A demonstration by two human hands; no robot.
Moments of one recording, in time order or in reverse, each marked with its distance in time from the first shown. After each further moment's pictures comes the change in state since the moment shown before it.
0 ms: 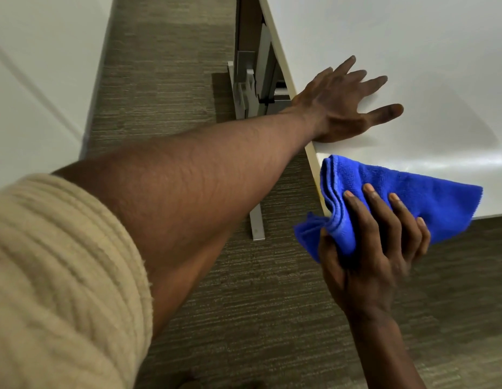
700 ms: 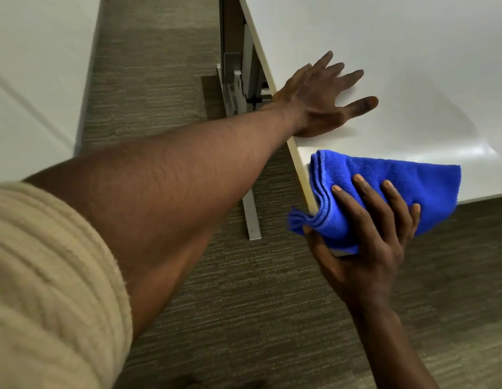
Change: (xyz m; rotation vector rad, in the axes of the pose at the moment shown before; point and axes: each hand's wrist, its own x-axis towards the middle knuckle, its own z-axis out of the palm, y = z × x) left_hand 0.001 0.000 -0.001 0.038 -0.013 0.000; right_hand 0.001 0.012 -0.010 0.108 -0.049 0.033
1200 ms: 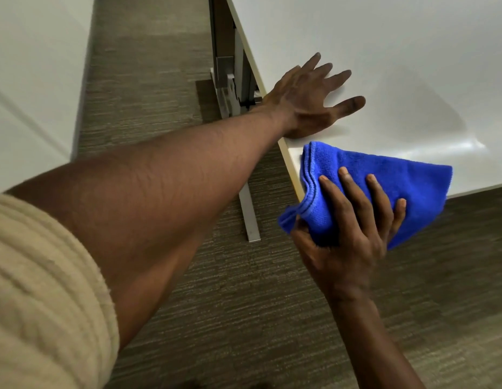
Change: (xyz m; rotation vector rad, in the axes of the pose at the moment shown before) left_hand -0.001 0.002 0.001 0.001 -0.006 -0.007; right_hand 0.008 -0.023 0.006 -0.043 0.022 0.091
